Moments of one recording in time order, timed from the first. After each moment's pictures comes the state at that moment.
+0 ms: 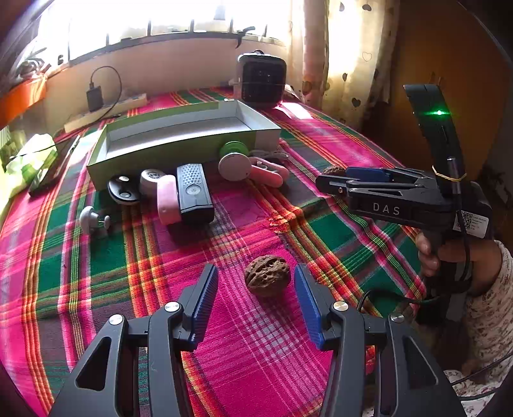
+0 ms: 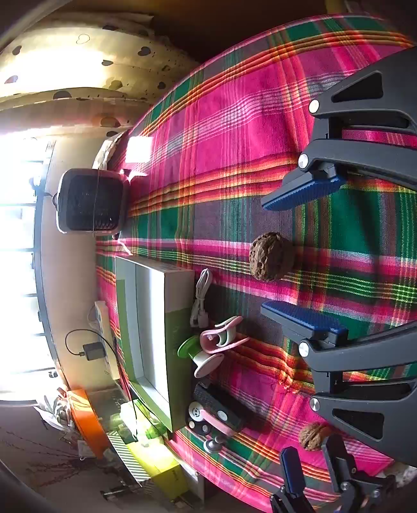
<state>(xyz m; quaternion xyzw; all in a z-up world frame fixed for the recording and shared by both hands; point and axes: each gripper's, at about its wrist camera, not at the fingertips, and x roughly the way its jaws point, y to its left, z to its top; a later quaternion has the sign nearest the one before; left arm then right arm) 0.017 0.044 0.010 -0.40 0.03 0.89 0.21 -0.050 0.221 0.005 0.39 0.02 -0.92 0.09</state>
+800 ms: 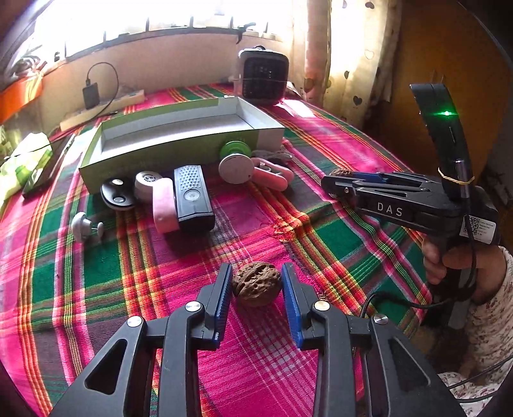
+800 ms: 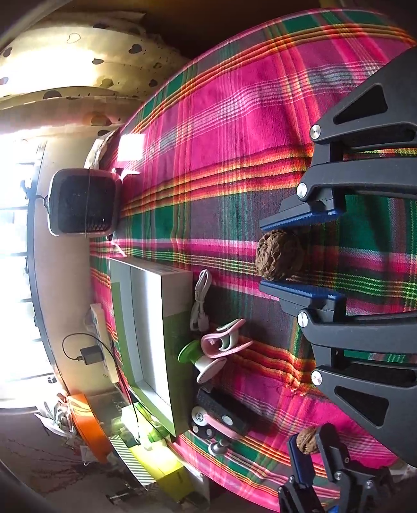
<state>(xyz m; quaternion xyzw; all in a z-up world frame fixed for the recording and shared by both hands) 0.001 0.044 0.008 -0.41 0.02 0.89 0.21 -0.056 0.220 0.005 0.40 0.01 -0.91 0.10</state>
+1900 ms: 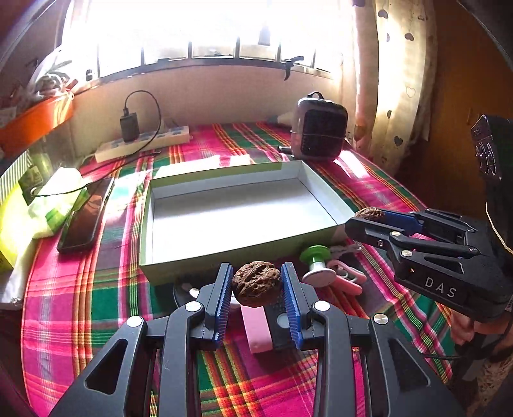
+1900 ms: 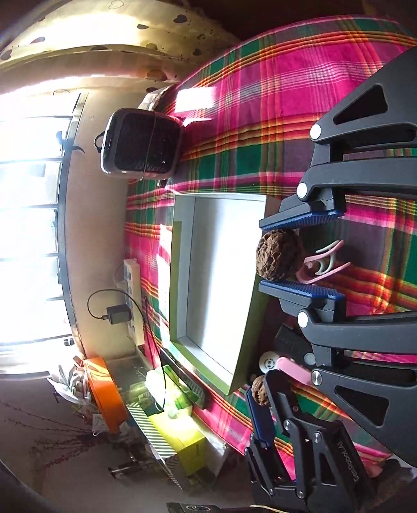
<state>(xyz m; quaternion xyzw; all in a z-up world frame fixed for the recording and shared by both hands) -0.081 0.009 0.055 -0.36 0.01 0.92 0.14 -0.099 0.161 0.054 0.36 0.02 -0.92 0.16</state>
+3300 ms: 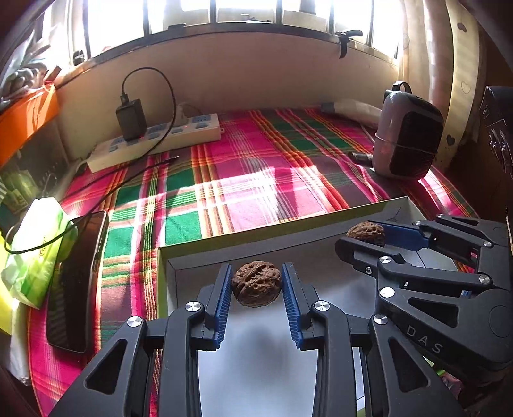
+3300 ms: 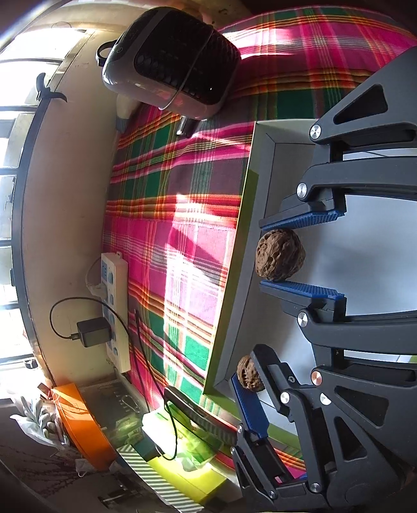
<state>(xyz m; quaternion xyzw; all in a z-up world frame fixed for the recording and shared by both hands) -0.244 -0.008 0.027 -0.41 0.03 0.91 0.08 -0.253 0.105 0.023 0.43 0.05 -0.89 0.16</state>
